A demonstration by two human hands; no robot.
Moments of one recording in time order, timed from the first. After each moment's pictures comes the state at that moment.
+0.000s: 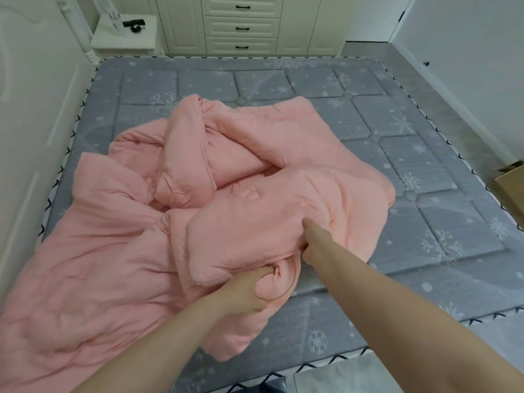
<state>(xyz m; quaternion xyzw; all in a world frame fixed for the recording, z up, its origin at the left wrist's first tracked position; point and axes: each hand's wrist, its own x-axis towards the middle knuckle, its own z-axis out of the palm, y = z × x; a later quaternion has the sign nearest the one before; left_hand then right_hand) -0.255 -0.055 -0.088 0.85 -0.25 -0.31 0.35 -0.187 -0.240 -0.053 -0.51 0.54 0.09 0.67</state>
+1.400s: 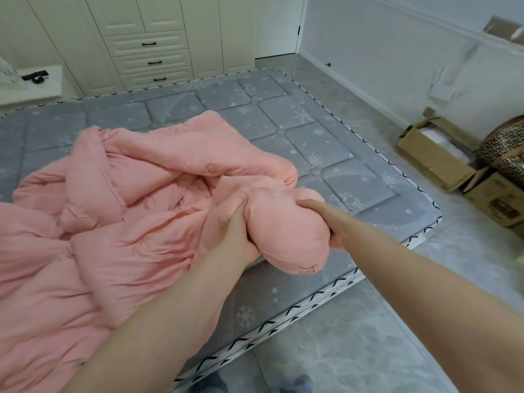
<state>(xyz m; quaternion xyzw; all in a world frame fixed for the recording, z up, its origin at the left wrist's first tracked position) -0.336 -0.336 0.018 0.41 0.27 -0.34 0.80 -0.383 -0.524 0.032 -0.57 0.37 0.17 0.71</state>
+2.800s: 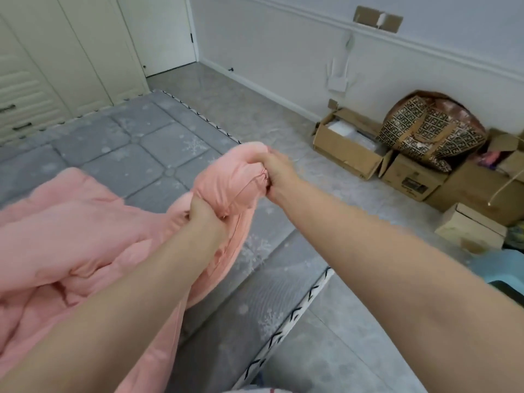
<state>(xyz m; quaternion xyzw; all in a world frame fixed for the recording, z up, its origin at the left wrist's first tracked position) -0.214 -0.790 0.070 0.46 0.30 -0.32 0.77 -0.238 -0.919 0.098 -0.45 0.39 -0.19 0.78</state>
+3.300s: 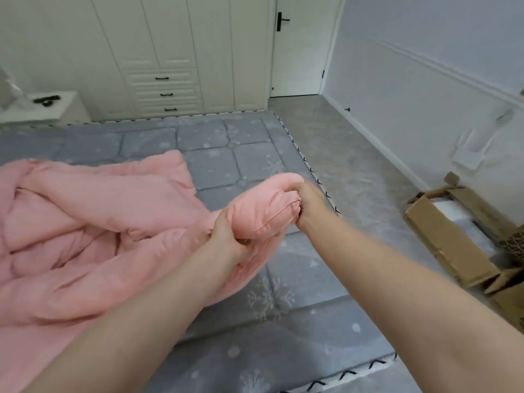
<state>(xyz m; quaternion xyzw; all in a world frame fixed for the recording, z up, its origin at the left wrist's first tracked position) -0.190 -0.820 0.087 0.30 0.40 -0.22 0.84 -0.147 -0.973 0.076 -0.50 0.34 -0.06 0.80</state>
